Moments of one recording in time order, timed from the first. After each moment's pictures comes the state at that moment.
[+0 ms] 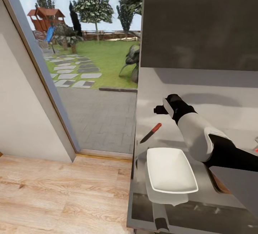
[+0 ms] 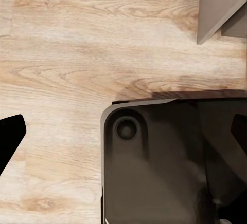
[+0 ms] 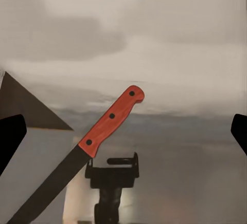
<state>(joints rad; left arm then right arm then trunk) 0.09 0.02 -0.14 -0.18 0.09 -0.68 0.04 -1.45 0.12 -0.30 -0.28 0.29 0.74 -0.12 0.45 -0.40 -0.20</state>
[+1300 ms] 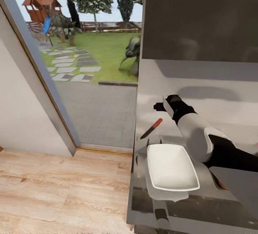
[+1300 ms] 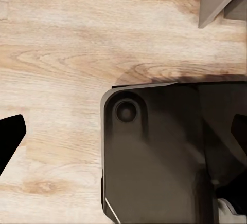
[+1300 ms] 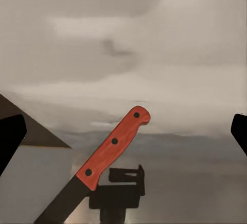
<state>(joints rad) 0.09 0.02 -0.13 -0.18 0.09 -0.68 0.04 -1.45 0.12 -0.30 -0.28 0.29 0.61 -0.12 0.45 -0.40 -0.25</state>
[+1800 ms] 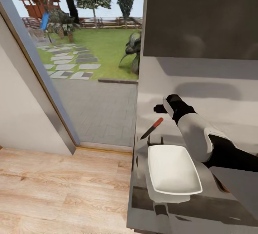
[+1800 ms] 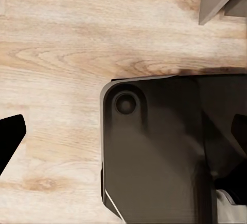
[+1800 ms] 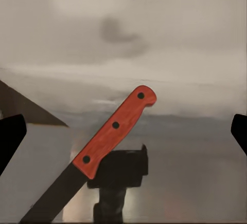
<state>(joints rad) 0.09 0.02 -0.14 -0.18 0.09 -0.68 0.04 -1.45 0.12 -0.30 -0.29 0.28 0.69 -0.12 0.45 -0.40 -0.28</state>
